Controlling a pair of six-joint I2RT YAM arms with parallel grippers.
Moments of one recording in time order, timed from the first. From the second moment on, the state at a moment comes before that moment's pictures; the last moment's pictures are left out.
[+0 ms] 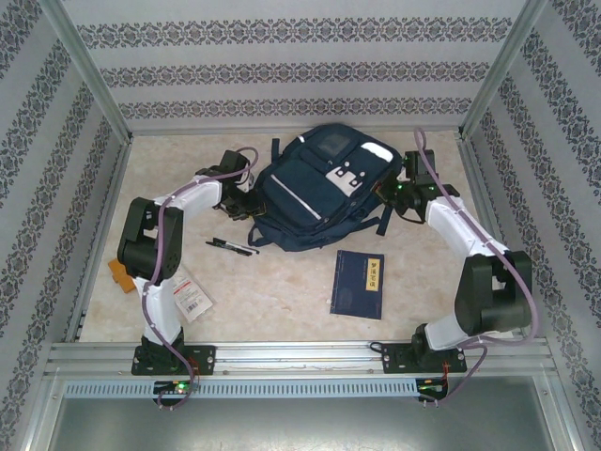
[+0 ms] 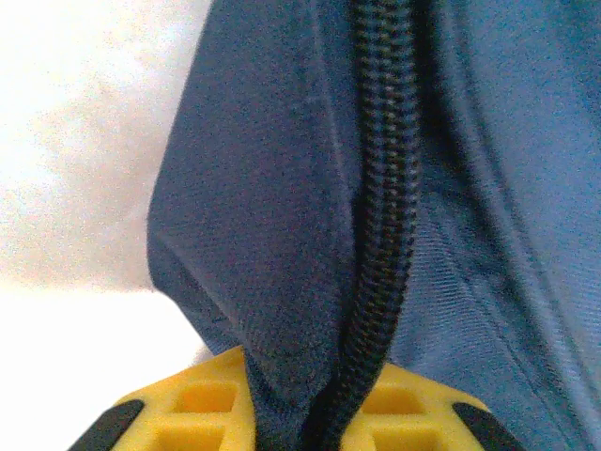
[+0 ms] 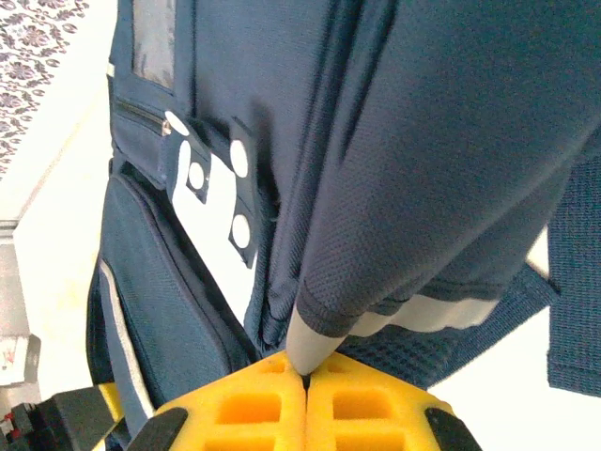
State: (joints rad) left arm -0.26 1.95 1.37 -0.60 0.34 -0.53; right arm 0.08 1.52 1.08 -0.40 -0.33 0.79
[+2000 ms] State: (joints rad) left arm -0.72 2.02 1.64 -0.65 0.16 0.28; right arm 0.00 1.06 0.63 -0.57 -0.42 0.76
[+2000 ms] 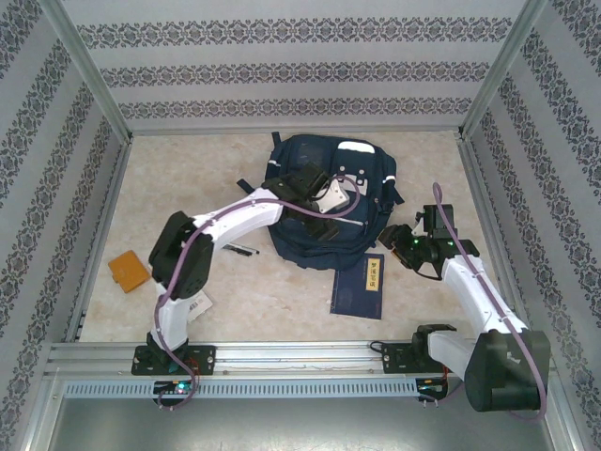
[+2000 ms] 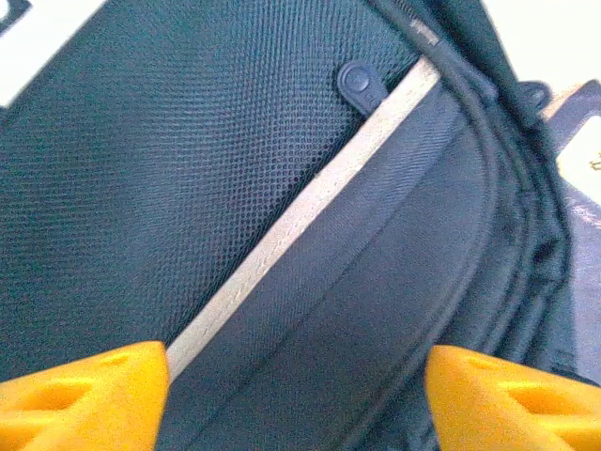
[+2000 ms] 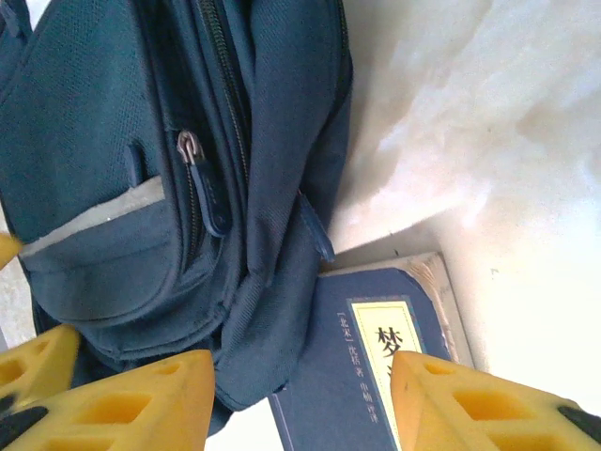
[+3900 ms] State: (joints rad) left arm -0.75 2.21 2.31 -1.05 0.05 0.59; right arm 0.04 1.03 0.60 -0.33 -0.51 0.35
